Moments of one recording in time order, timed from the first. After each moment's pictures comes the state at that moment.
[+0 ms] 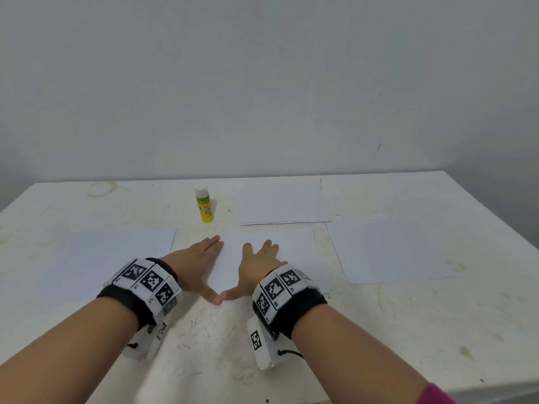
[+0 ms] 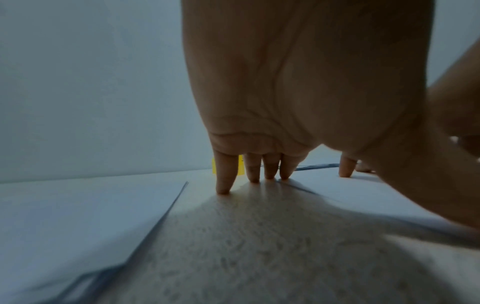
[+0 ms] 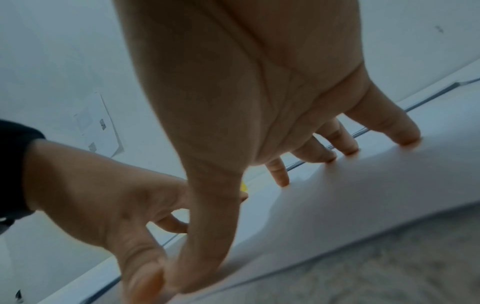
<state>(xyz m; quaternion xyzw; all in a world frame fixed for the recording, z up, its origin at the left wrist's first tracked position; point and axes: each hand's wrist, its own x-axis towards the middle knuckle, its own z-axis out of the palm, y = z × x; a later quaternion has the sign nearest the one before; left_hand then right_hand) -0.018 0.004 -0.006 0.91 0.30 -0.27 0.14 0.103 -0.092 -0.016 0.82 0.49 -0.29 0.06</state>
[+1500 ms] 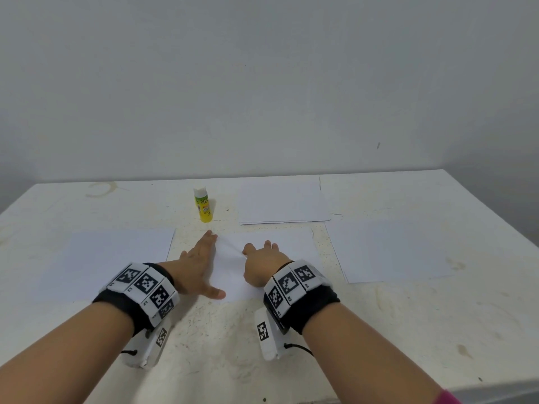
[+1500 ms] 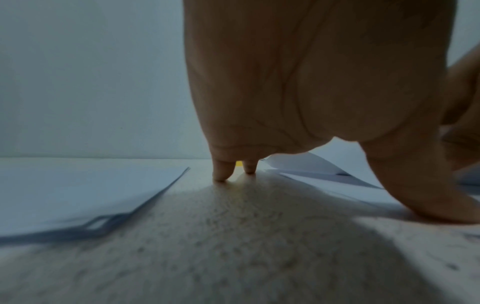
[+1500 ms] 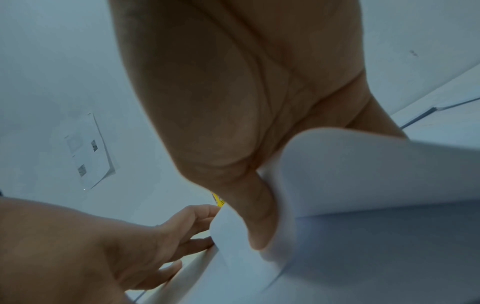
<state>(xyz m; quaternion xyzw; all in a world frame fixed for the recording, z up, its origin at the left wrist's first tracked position) -0.021 0.000 -0.023 0.89 0.34 -0.22 0.23 0.118 -0.101 0.008 0.80 0.52 -0.30 0.07</state>
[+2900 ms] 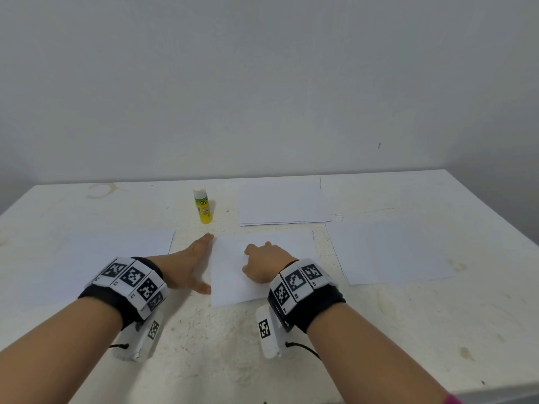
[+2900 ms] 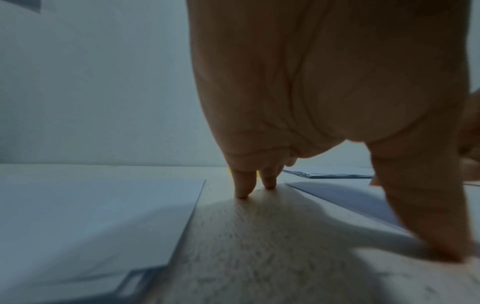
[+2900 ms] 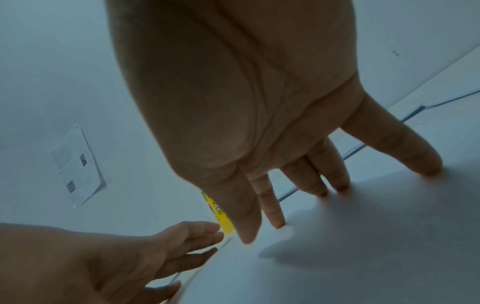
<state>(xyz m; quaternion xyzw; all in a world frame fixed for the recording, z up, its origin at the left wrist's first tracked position) -0.025 0.005 -0.002 0.87 0.36 -0.21 0.26 0.128 -0.094 0.005 0.79 0.52 -0.31 0.05</state>
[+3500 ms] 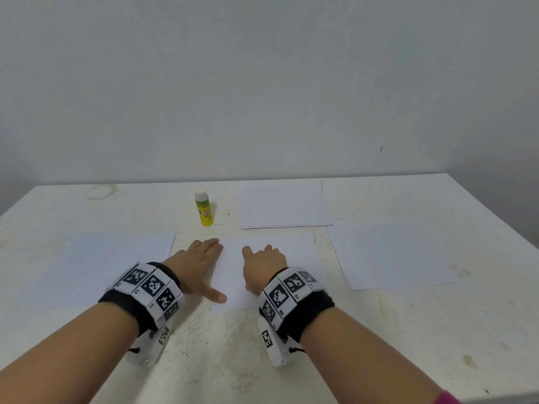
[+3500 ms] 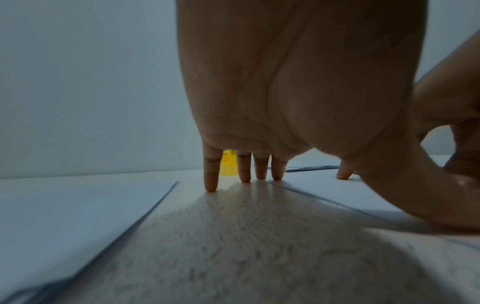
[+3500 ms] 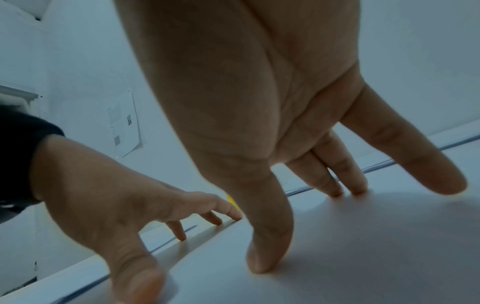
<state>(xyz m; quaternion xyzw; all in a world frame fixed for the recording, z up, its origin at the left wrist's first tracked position) -0.012 0.002 -0.011 0.91 0.32 -0.24 0.10 0.116 -0.094 -0.001 0.79 0.57 -0.19 0.12</state>
